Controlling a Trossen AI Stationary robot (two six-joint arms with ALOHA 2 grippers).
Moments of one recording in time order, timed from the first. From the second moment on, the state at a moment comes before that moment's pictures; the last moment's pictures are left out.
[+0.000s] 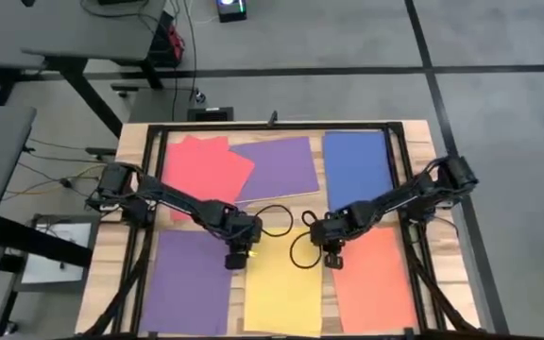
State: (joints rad) left arm -0.19 1.79 1.00 -0.35 0.12 -0.24; right arm 0.24 1.69 0.80 -0.34 -0.12 0.41
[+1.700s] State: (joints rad) left arm 0.11 1.30 1.21 -1.30 0.08 -0.37; right arm -0.10 1.32 1.01 -0.58 -0.21 0.35
